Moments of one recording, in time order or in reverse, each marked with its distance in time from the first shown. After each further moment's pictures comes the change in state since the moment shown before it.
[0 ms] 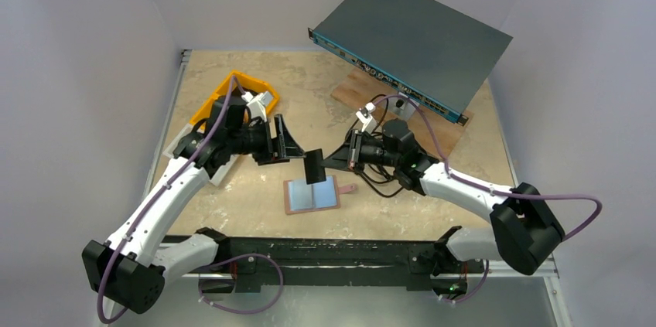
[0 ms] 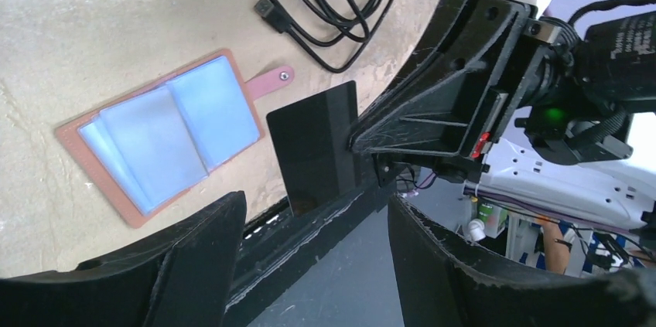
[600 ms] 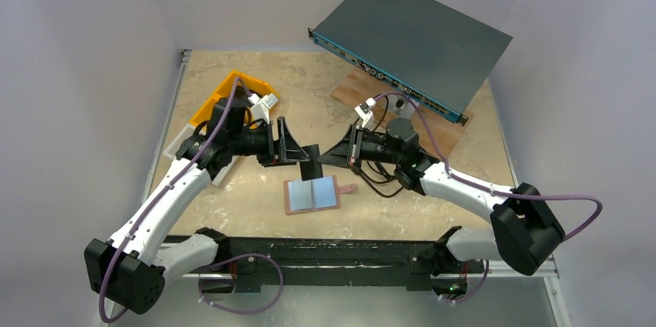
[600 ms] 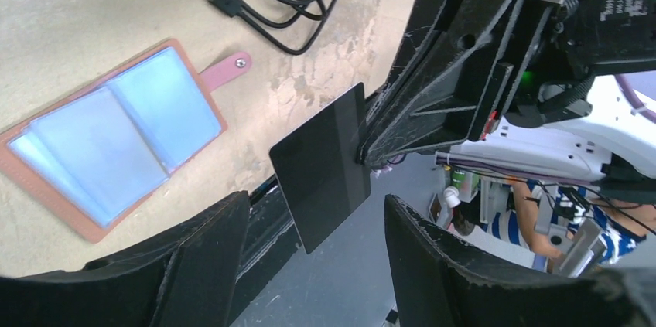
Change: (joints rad) left arm 0.008 -0.005 -0.050 0.082 0.137 -0.006; right arm 0.000 0.003 0.004 0.147 -0.076 0.126
